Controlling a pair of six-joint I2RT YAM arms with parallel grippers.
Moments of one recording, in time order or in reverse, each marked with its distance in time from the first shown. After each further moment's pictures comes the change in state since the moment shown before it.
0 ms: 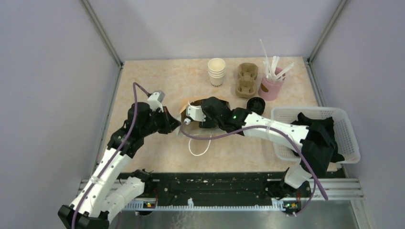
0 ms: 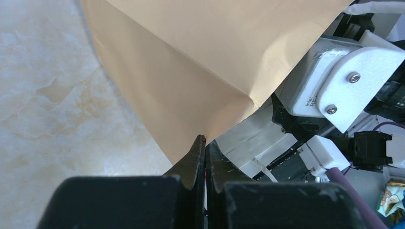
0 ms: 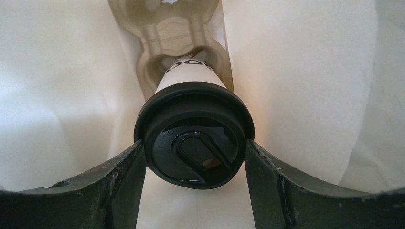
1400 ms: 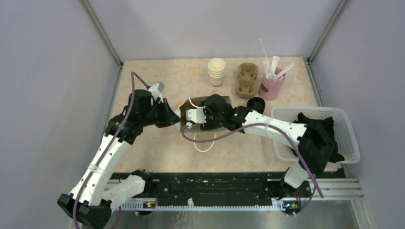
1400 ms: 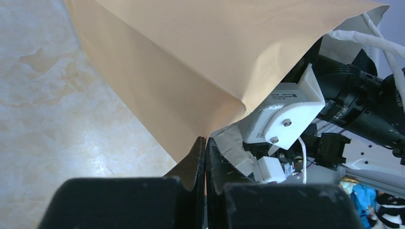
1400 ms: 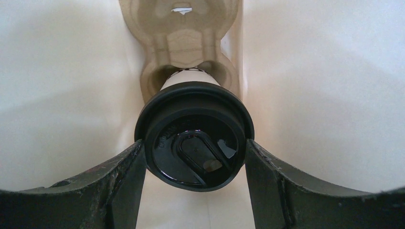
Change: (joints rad) left arm 0.000 0.159 0.255 -0.222 -0.012 -0.092; right arm -0.054 0.018 -0.046 0.086 -0.218 -0.165
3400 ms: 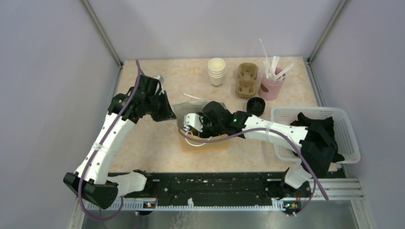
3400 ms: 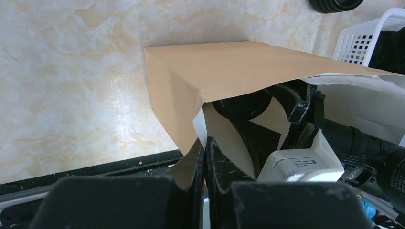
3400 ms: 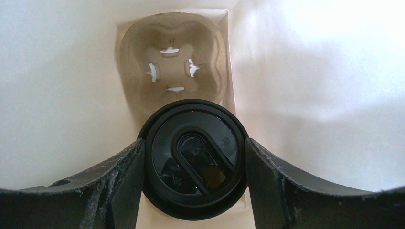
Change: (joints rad) left arm -0.002 0.242 0.324 -0.355 -0.143 -0.050; right arm 0.056 -0.017 -0.032 -0.090 -0.308 0.387
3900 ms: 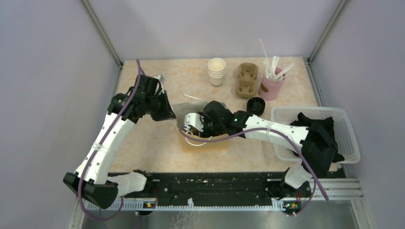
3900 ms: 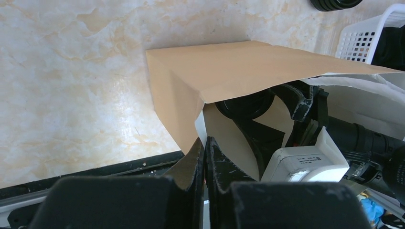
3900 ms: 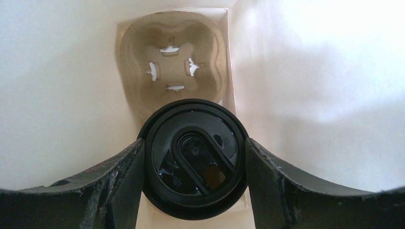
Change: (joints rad) left arm 0.000 0.001 0.007 -0.002 -0.001 0.026; right arm -0.009 -0.009 -0.001 -0.001 -0.012 0.000
